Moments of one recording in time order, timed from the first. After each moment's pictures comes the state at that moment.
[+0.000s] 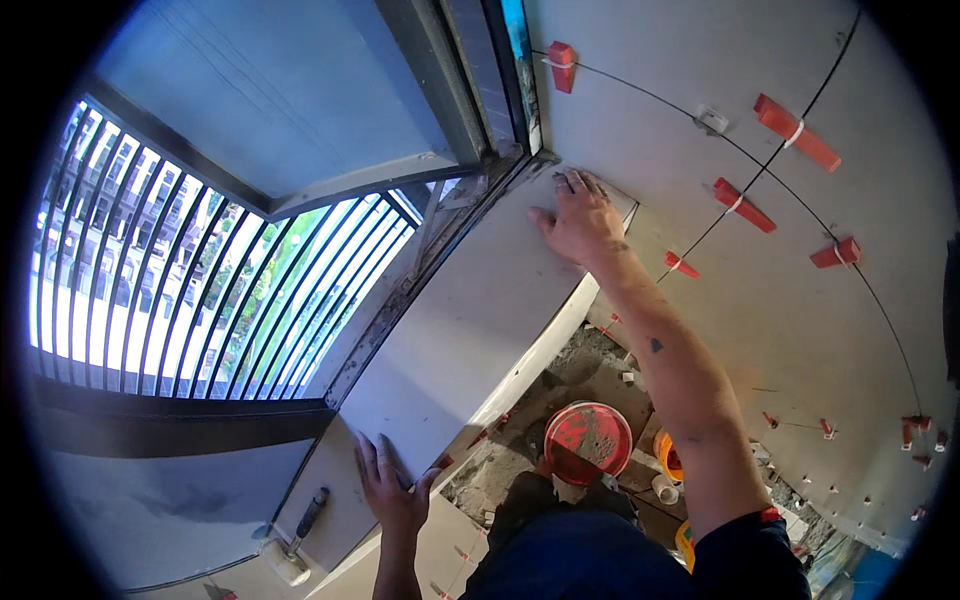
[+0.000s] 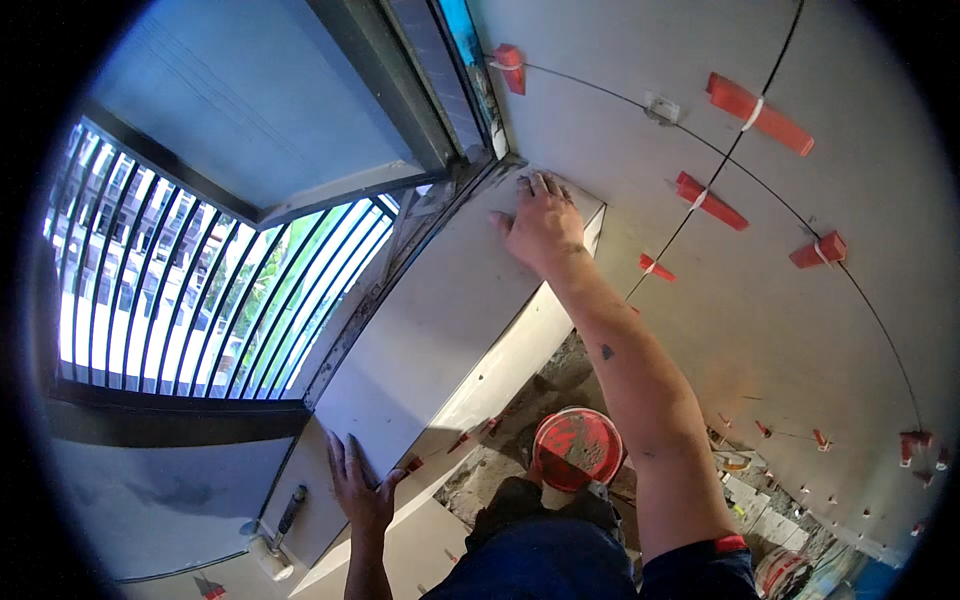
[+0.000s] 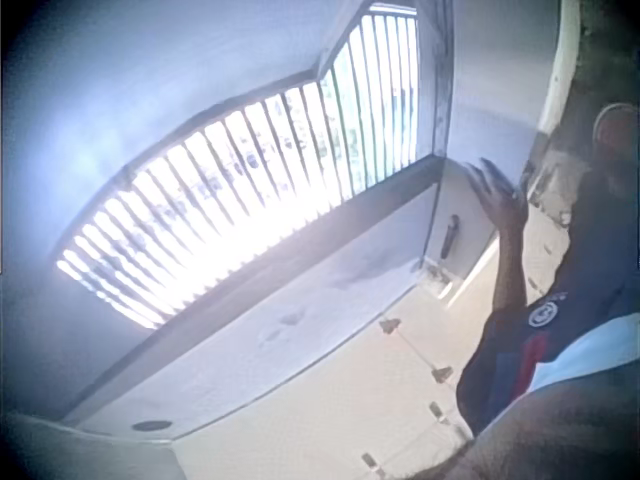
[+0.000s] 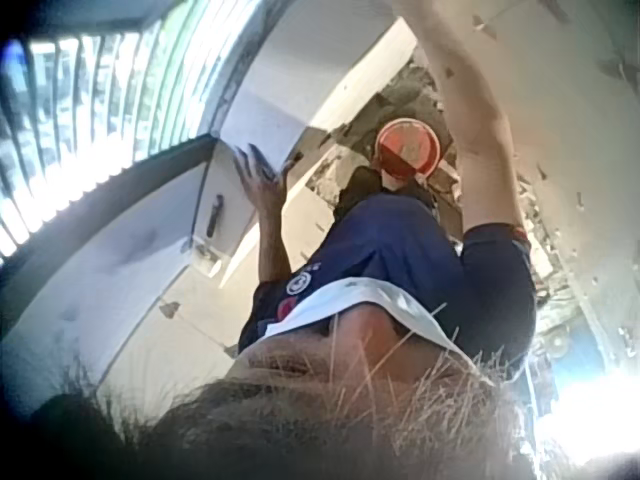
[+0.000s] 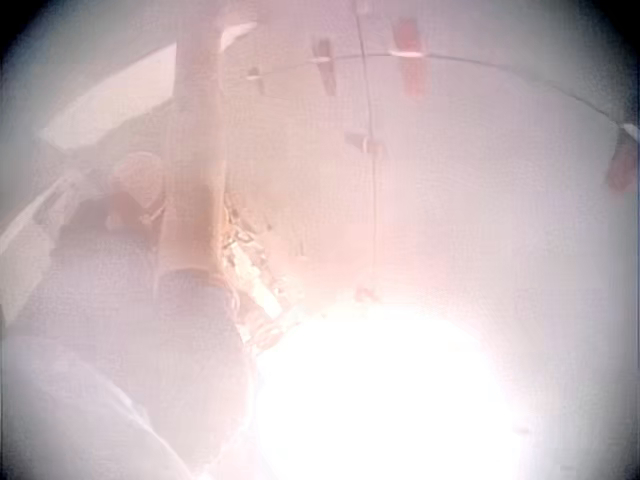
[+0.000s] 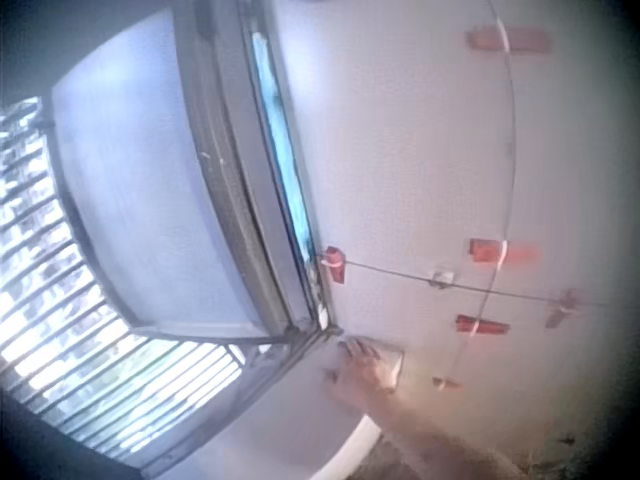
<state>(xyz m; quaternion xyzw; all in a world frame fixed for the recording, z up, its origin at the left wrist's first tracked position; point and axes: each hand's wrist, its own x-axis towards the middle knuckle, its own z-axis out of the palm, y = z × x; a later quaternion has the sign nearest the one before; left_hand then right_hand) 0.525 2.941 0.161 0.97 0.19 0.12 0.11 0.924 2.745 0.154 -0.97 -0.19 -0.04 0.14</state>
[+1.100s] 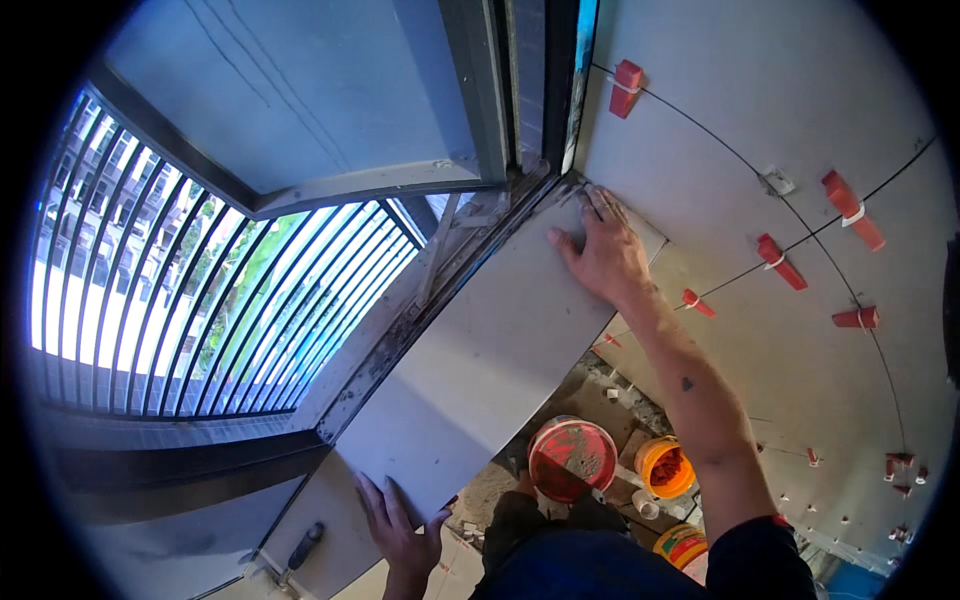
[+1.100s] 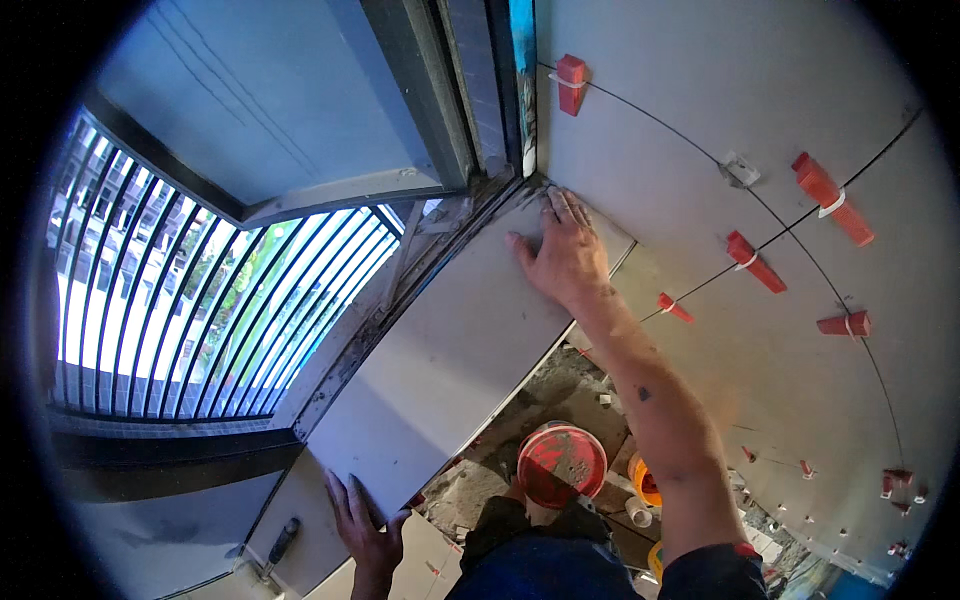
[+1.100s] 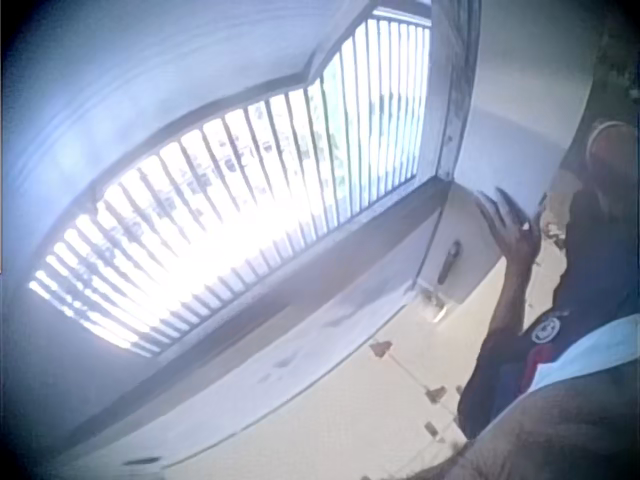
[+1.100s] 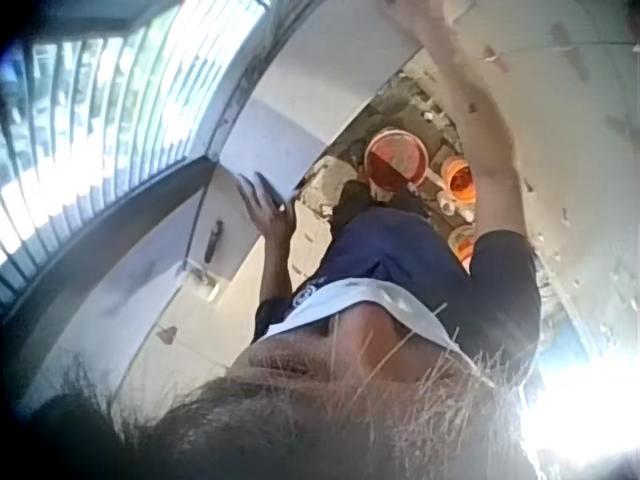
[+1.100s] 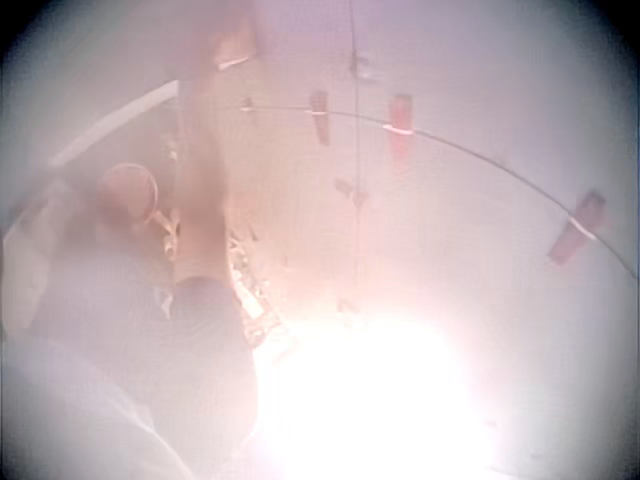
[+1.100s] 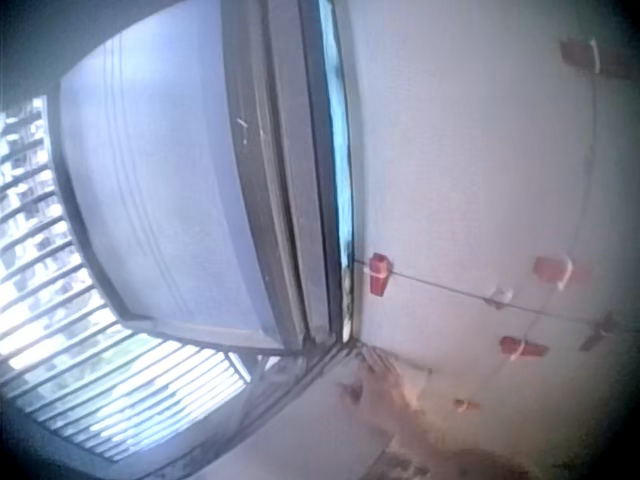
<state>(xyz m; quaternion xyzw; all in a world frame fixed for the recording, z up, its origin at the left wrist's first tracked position) 0.524 2.945 0.161 0.97 0.18 0.08 0.14 0.931 2.758 0.145 -0.95 -0.21 -0.12 0.17</state>
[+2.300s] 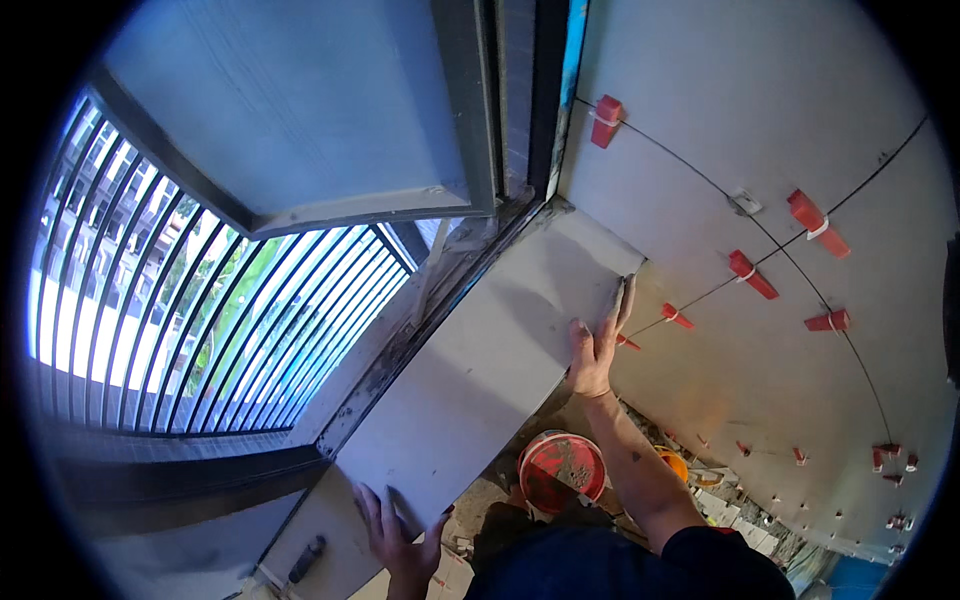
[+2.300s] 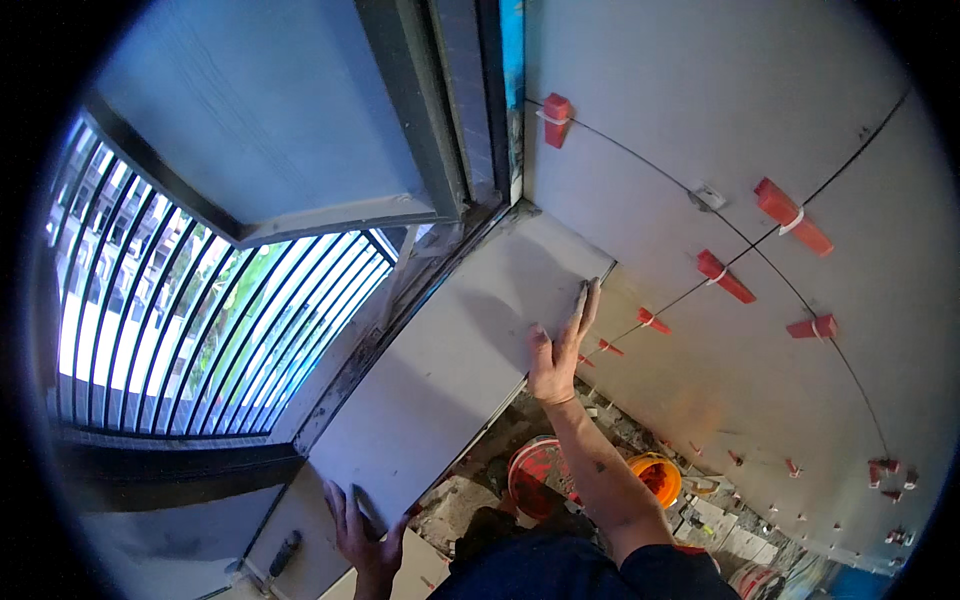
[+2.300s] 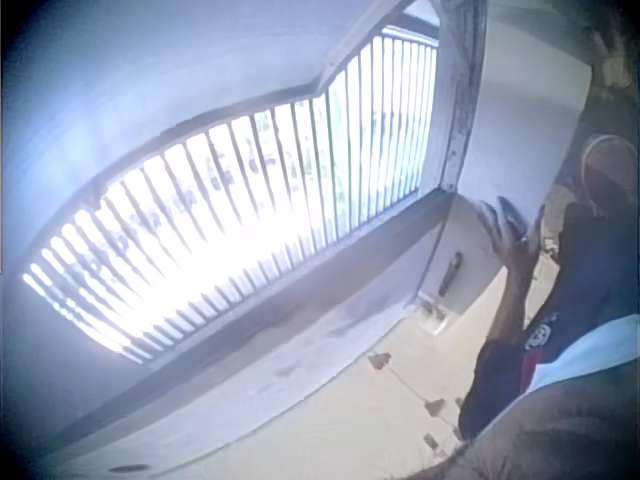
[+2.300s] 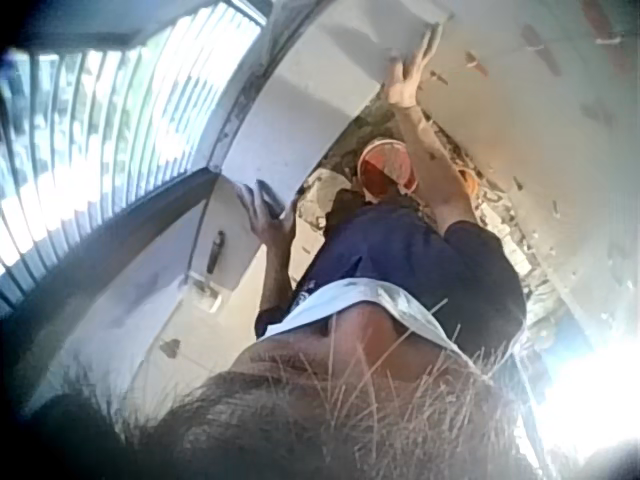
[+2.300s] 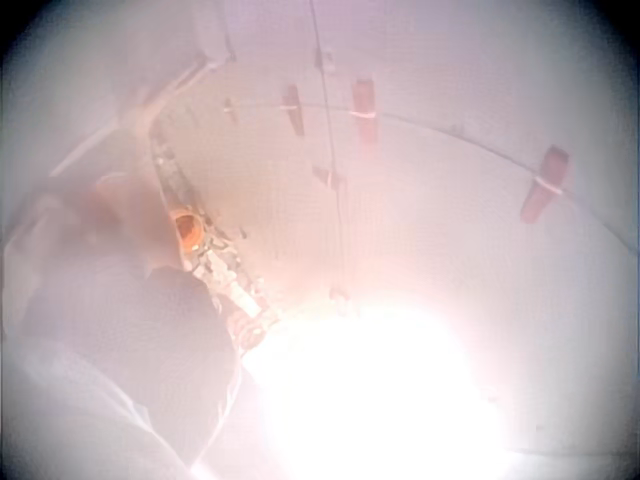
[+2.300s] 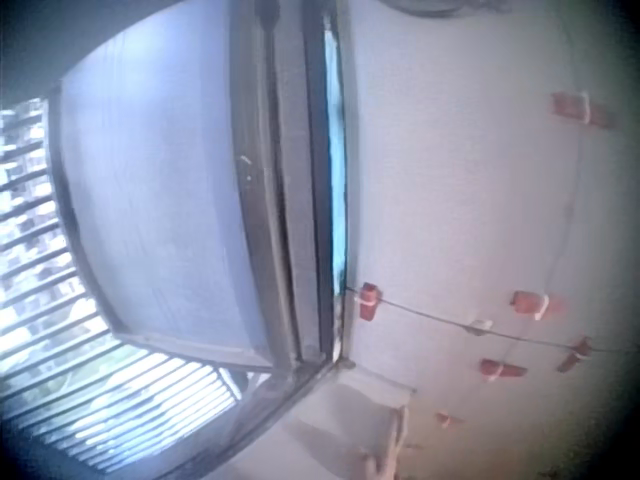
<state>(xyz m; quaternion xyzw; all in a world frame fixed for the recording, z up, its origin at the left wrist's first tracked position) 0.528 2.945 0.172 0.94 0.20 0.15 0.21 0.834 2.740 0.057 -0.76 -0.15 -0.25 0.58</state>
